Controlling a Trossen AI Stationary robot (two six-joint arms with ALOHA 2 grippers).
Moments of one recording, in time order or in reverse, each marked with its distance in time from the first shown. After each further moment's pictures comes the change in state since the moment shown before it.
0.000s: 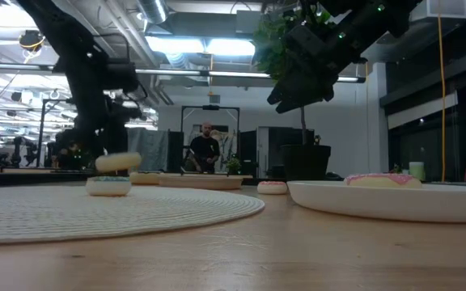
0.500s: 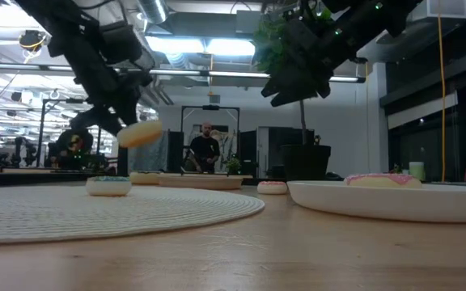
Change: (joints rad) left arm -0.245 -0.145 0.001 0.084 0.017 -0.200; right arm 0.000 0.000 0.000 0.066 0.020 0.002
